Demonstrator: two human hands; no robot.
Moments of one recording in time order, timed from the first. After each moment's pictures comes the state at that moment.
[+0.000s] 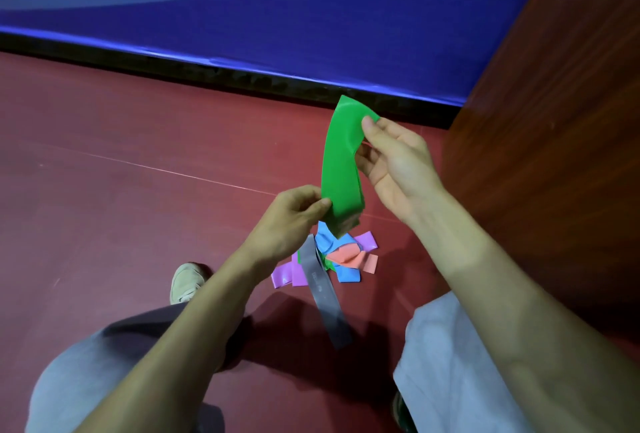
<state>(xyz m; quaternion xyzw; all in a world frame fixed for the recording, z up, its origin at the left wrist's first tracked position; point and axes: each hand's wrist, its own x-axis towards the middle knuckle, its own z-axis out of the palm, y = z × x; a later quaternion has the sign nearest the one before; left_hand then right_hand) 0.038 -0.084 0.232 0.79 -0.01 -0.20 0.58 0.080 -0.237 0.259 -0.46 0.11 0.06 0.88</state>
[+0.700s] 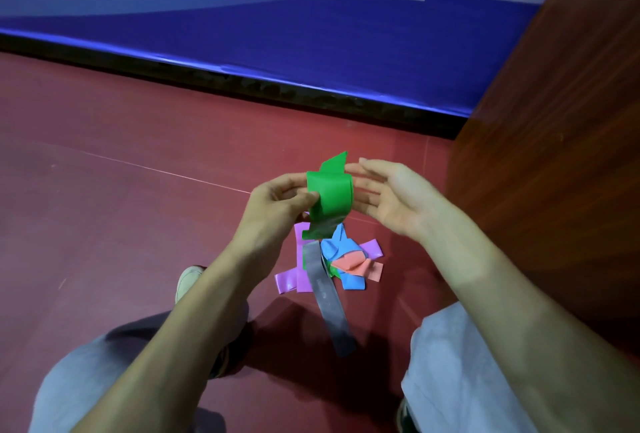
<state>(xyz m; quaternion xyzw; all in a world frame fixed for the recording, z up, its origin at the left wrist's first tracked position) 0.042 -0.067 0.247 0.69 0.11 -0.12 0.71 0.076 -0.237 0.247 -0.52 0.23 0.26 0.78</state>
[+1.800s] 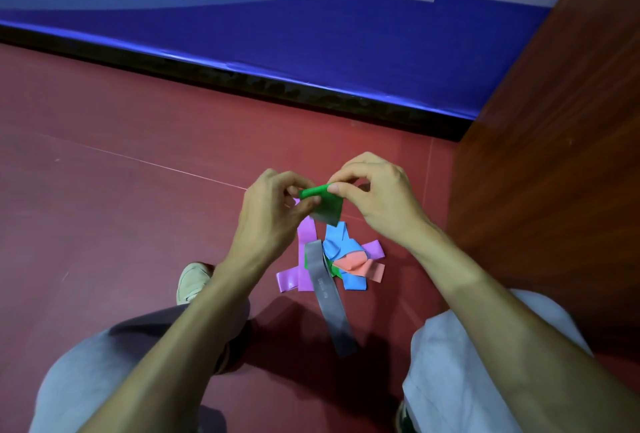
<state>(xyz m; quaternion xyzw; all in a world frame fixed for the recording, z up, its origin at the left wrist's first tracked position) 0.043 -0.054 0.250 0.93 0.00 0.02 0.37 0.070 -0.222 0.229 -0.86 -0.11 -0.01 0.50</state>
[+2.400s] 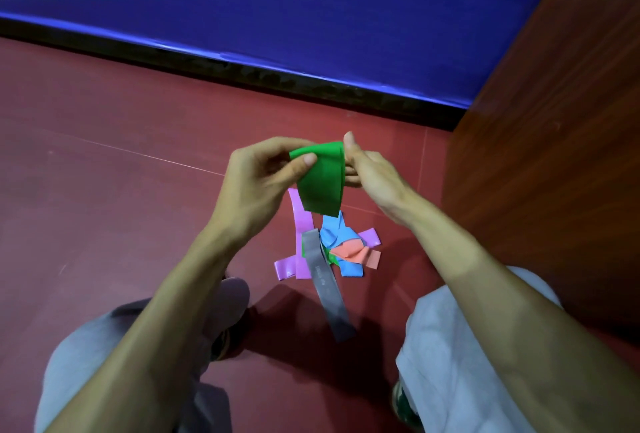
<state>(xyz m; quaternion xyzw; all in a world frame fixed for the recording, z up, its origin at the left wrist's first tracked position) 0.037 -0.047 0.279 0.79 -0.07 0.03 0.61 0.070 -0.215 0.242 -0.75 0.01 0.19 0.63</state>
